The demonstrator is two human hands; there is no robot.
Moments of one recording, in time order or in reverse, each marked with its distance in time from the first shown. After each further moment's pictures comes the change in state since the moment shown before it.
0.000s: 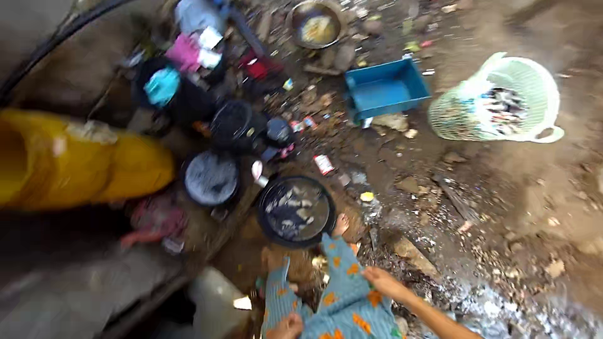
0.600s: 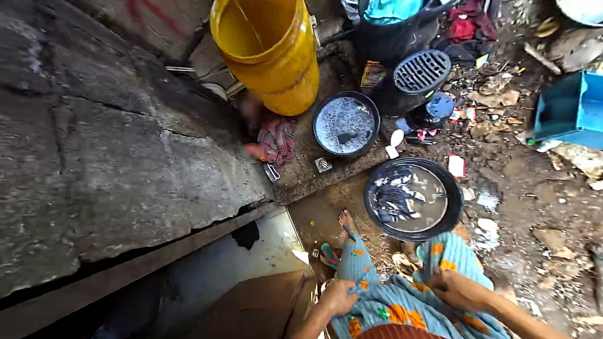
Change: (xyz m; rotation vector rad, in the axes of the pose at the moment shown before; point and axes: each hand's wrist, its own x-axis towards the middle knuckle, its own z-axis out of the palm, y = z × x) left_hand -0.083 -0.252 -0.268 0.262 -0.050 0.242; right_hand 0.028 -0.272 0.314 -1.033 -0.344 -0.043
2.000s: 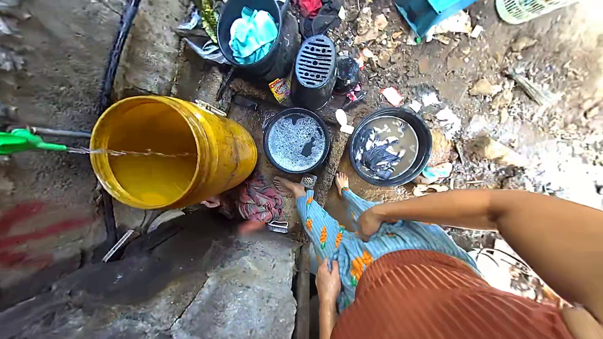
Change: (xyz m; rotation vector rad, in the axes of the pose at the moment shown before) left_hand -0.015 0.021 -0.278 0.200 0.275 -0.285; right_hand 0.112 -0.196 -0.205 0.244 -0.109 -0.148
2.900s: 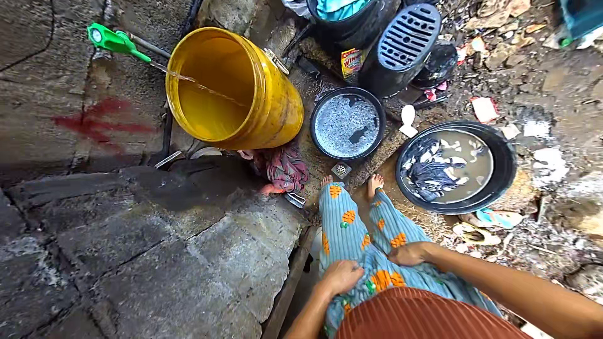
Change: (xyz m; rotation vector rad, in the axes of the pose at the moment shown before) left_hand 0.012 0.024 -0.014 0.203 -0.505 0.181; right_hand 0.044 0.047 0.047 0.140 -0.163 -0.009
